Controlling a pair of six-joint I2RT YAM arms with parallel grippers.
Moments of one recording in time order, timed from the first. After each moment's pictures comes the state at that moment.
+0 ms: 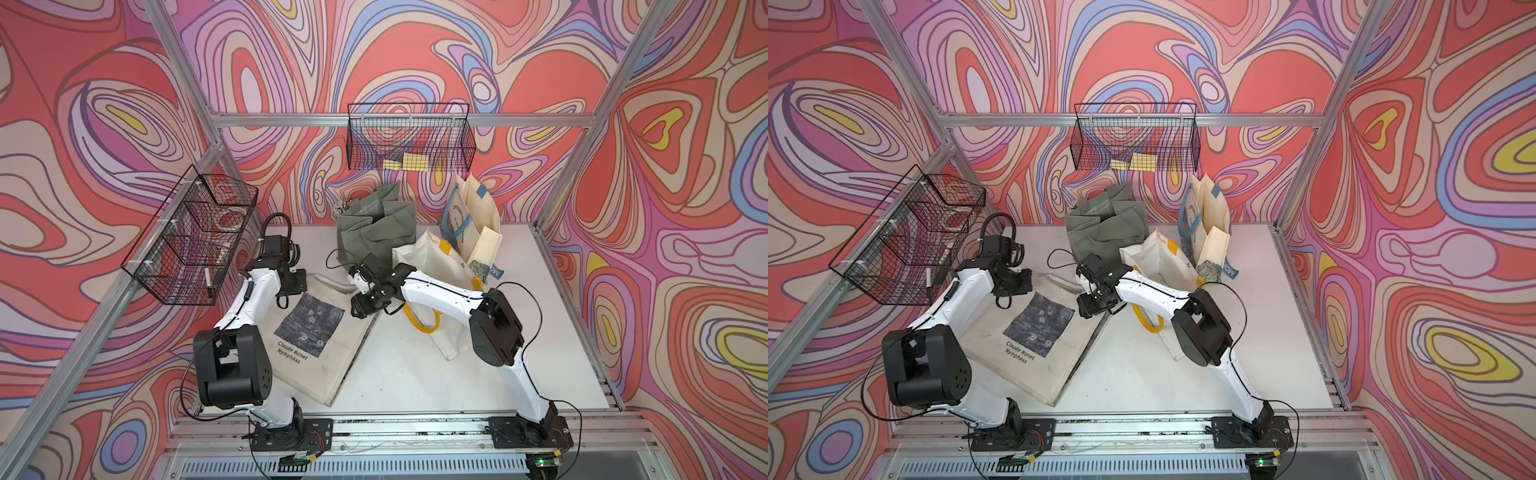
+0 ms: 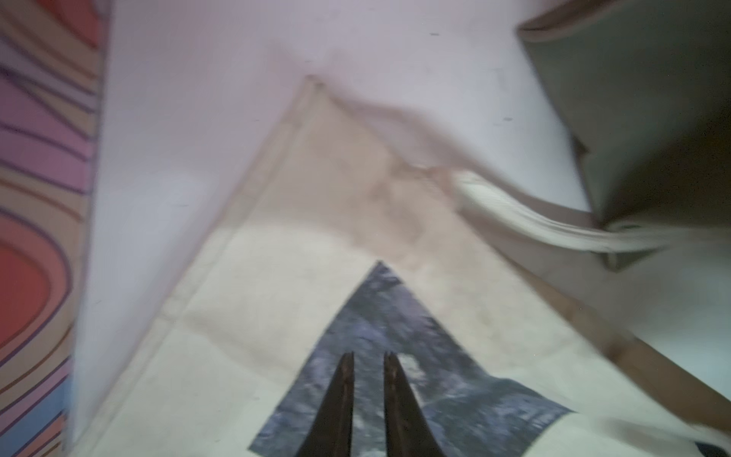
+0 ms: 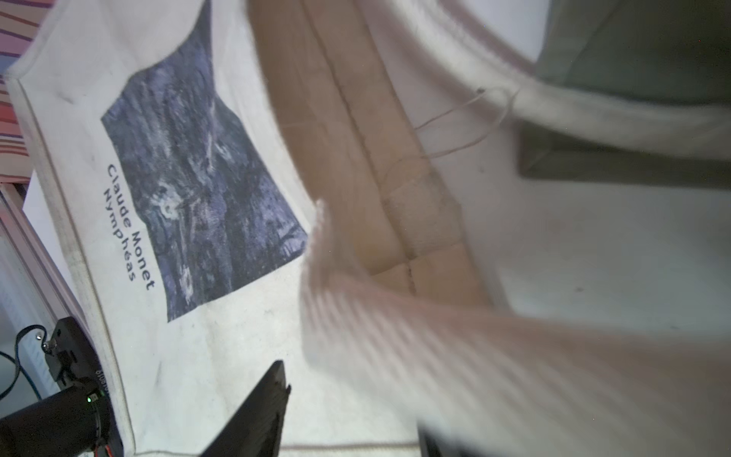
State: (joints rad) left arm 0.05 1.57 1.22 -0.78 0.03 -0.08; right arm 0.86 2.19 1.90 -0.75 -0.23 0.29
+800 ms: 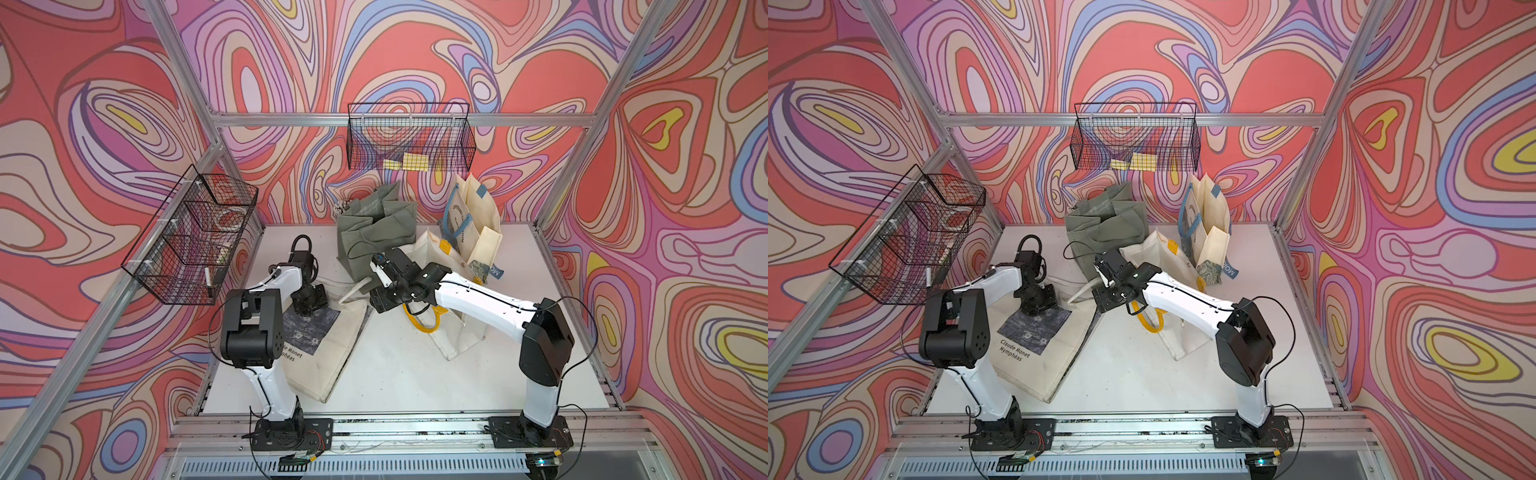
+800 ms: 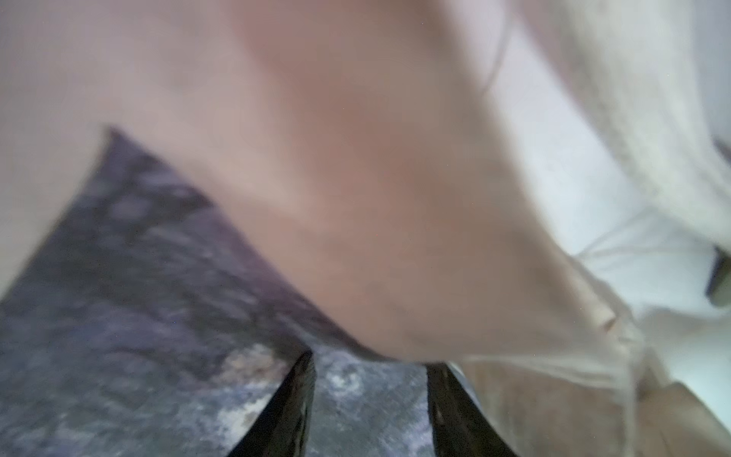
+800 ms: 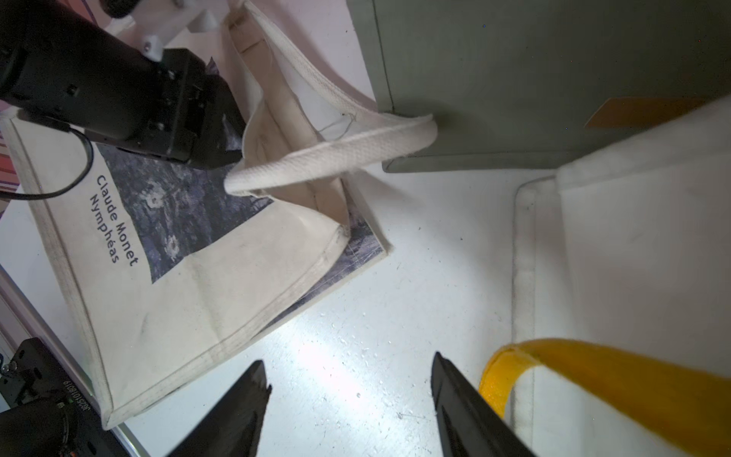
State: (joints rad) left arm 0.07 1.82 1.15 -0.74 0.09 -0.43; right arm 0.85 1.89 1.64 -0.70 -0.03 0.30
